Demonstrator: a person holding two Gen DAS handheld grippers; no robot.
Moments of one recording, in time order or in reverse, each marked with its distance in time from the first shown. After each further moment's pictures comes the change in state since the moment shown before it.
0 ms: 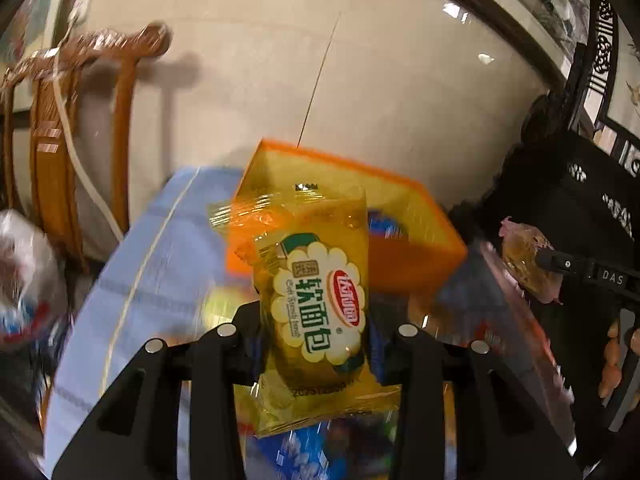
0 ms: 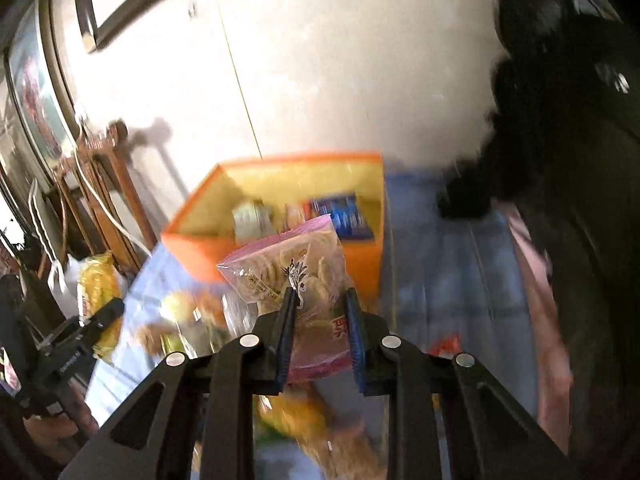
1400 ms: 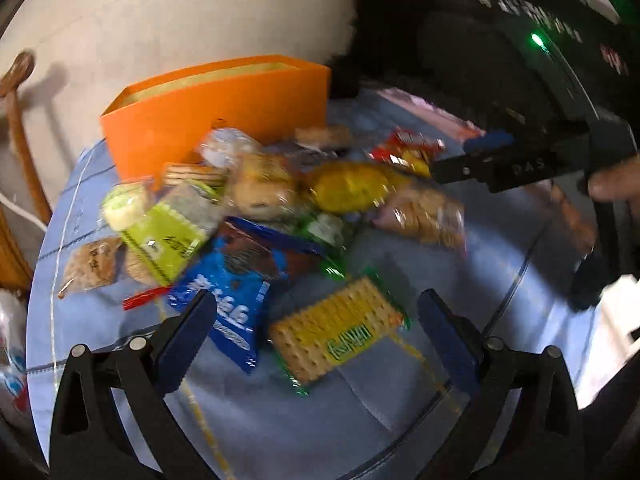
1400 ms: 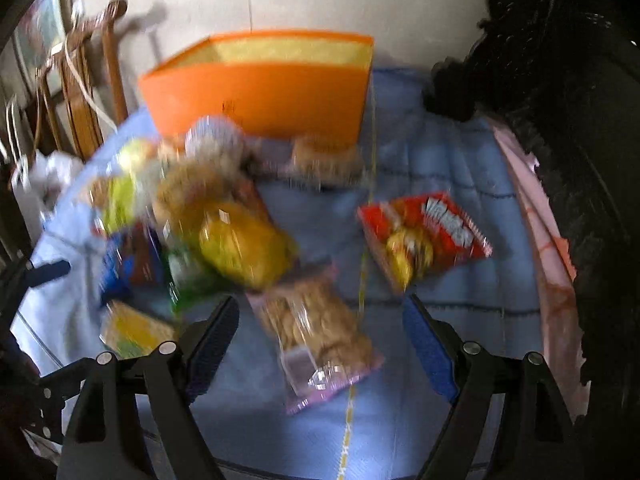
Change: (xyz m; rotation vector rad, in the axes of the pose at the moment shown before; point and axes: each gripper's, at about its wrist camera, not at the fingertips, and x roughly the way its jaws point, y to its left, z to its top) left arm -0.024 -0.064 -0.186 0.500 0.230 -0.213; right arm 0.024 -0.006 -0.167 -0.142 0.233 -0.150
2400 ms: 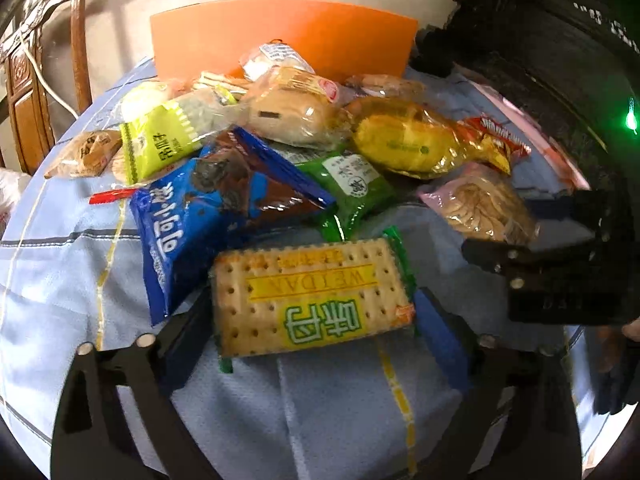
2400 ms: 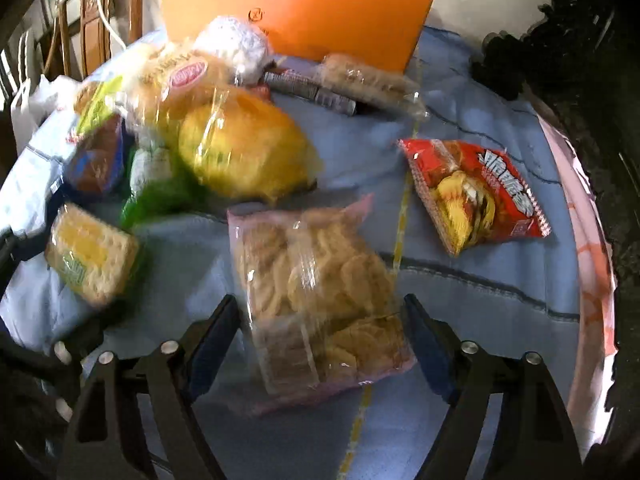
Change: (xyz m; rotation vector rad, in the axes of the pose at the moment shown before) left arm 0.062 -0.017 -0.012 -0.366 0.103 0.200; right arm 0.062 0.013 -0.025 -0.135 0.100 0.009
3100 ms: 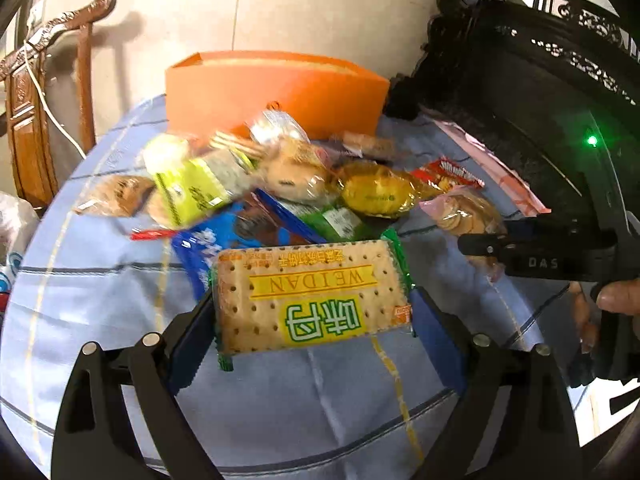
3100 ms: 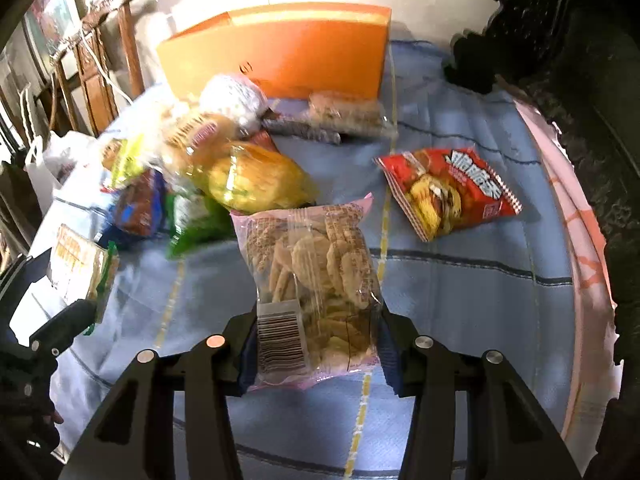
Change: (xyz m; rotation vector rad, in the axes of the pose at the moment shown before) left arm -0.076 0.022 -0.002 0.043 -0.138 -0.083; right arm -0.053 -0.012 -0.006 0.129 -0.075 0.077
